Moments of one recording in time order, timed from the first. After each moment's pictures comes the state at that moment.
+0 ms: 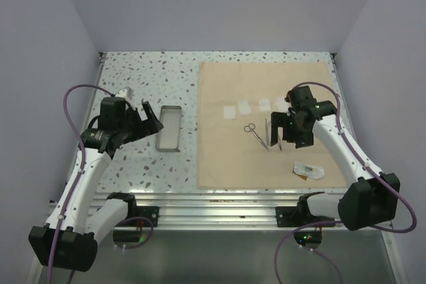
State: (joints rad) left arm -0.12 0.94 0.90 -0.74 0.13 -0.50; right arm 0.23 1.27 1.09 -1.08 -0.02 0.31
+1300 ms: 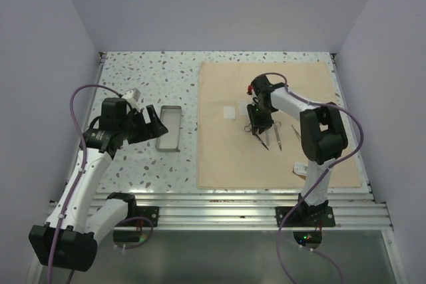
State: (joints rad) left arm -0.13 0.94 0.89 -0.74 0.28 -0.43; right arm 0.35 1.94 1.37 -0.81 -0.08 0.18
